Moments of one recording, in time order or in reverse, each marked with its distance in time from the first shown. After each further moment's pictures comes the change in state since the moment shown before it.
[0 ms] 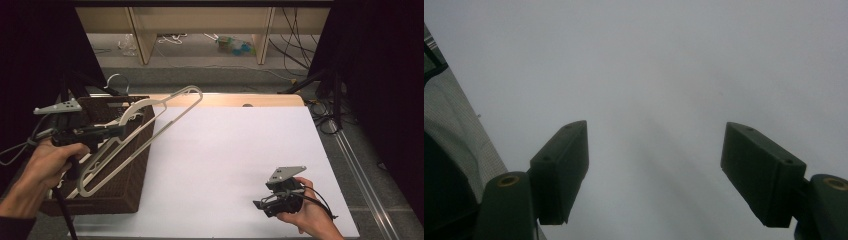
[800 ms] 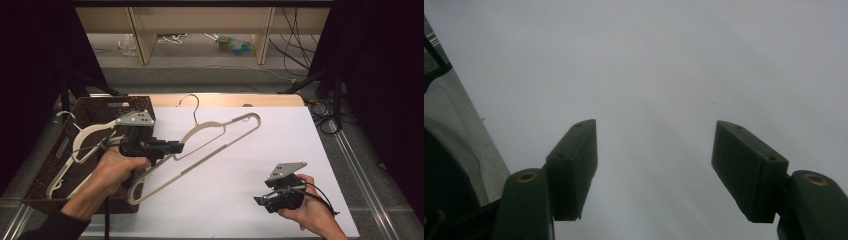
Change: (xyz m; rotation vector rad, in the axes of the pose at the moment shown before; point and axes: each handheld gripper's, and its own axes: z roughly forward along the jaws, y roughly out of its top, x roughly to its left) left arm -0.097 0.001 0.089 0.111 -0.191 0.120; right arm -0.002 0.010 -0.008 0.005 0.008 -0.010
